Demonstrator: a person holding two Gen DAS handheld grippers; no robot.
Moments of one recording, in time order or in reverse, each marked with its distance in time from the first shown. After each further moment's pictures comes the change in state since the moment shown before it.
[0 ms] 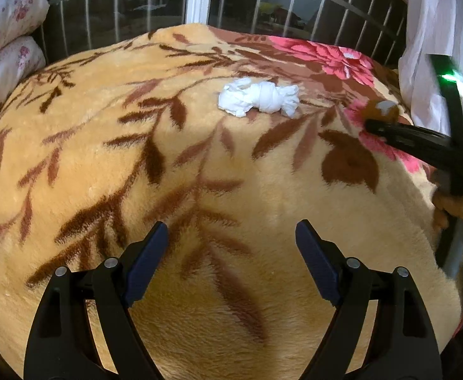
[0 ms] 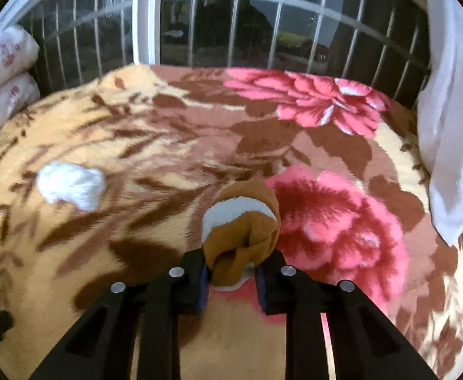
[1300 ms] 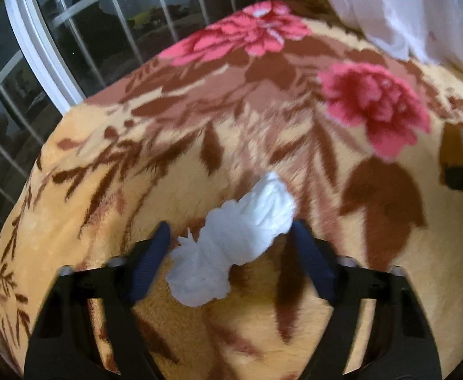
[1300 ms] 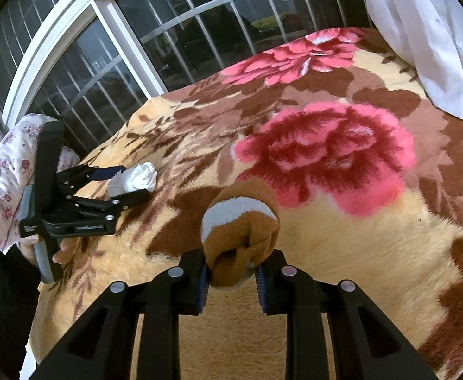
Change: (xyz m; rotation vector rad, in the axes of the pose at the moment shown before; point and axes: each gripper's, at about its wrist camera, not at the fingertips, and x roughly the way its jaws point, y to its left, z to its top) left arm 0.099 -0.049 0.117 0.653 0.073 -0.091; right arm -0.034 -0.039 -0.060 0.343 0.019 0.268
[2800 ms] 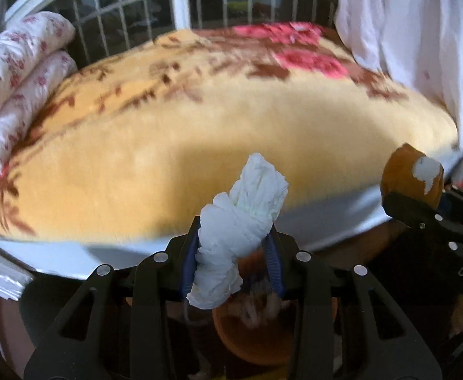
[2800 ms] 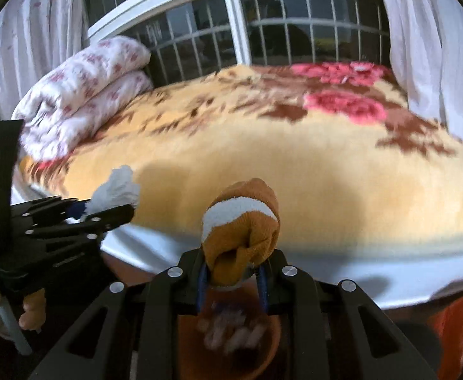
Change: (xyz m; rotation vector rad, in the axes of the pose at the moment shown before) left arm -0.227 -0.238 -0.243 -0.493 -0.025 0.174; right arm -0.197 0.083 -0.238 -0.325 0.050 0.042
